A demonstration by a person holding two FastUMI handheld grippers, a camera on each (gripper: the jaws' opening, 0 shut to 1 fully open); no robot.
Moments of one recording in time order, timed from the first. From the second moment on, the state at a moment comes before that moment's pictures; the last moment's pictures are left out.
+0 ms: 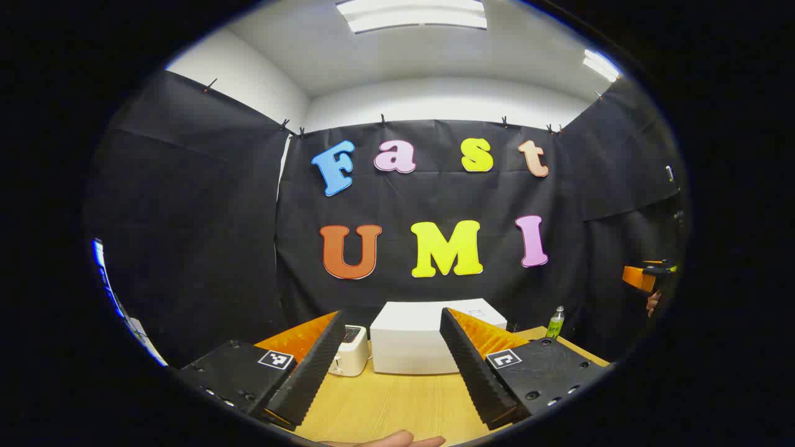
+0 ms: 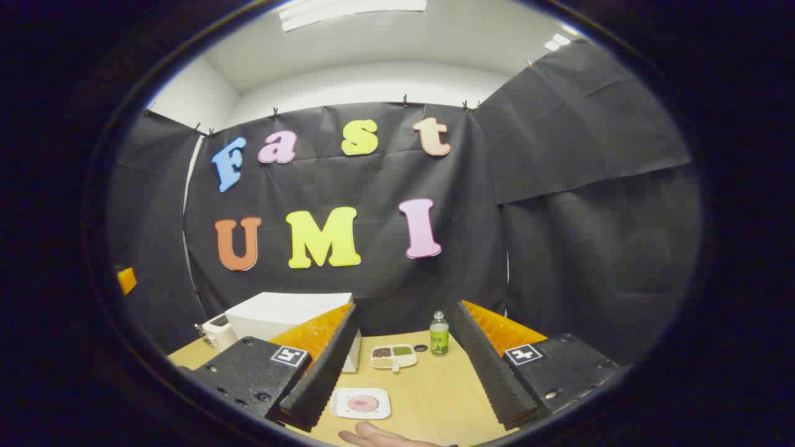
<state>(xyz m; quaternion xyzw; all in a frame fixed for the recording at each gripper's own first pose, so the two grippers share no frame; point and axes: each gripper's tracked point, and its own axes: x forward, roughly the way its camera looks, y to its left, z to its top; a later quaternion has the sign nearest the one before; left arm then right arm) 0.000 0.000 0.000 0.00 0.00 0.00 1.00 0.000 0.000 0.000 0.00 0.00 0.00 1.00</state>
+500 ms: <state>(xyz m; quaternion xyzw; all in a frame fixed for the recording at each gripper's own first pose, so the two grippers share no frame) 0.003 -0.016 0.000 -0.02 0.00 -0.05 1.00 -0.005 0.008 0.001 0.00 0.00 0.03 1.00</state>
